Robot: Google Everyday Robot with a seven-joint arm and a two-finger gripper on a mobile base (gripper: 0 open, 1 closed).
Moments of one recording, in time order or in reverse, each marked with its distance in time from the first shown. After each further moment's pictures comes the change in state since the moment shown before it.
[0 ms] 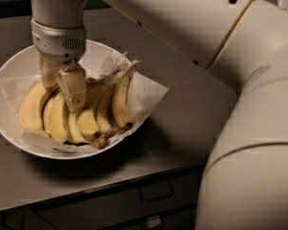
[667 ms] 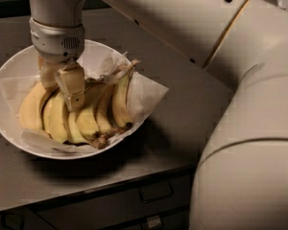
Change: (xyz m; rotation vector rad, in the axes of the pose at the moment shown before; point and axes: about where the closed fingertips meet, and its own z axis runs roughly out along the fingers) arm -0.001 -0.004 -0.001 0.001 -0.001 -0.009
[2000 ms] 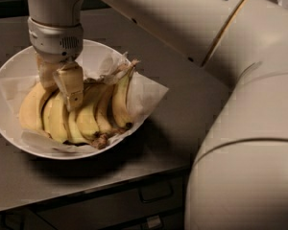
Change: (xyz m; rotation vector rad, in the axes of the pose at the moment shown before) arm -0.003 -0.003 0.000 0.004 0.000 -0.012
